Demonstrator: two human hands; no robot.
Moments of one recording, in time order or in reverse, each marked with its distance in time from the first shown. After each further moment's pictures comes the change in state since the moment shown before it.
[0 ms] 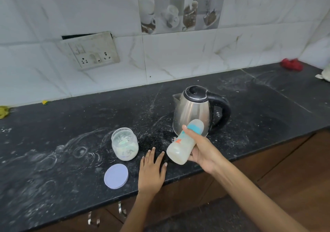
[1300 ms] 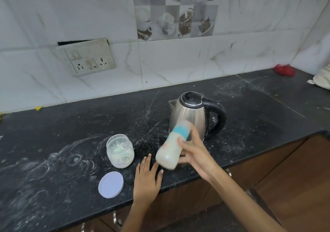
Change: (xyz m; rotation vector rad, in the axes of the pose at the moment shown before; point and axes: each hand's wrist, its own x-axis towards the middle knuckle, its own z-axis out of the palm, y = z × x) left_hand -0.001 -0.002 -0.001 -0.066 -0.021 0.023; right_hand 0.008 0.008 -0.011 -0.025 -0.249 -0.313
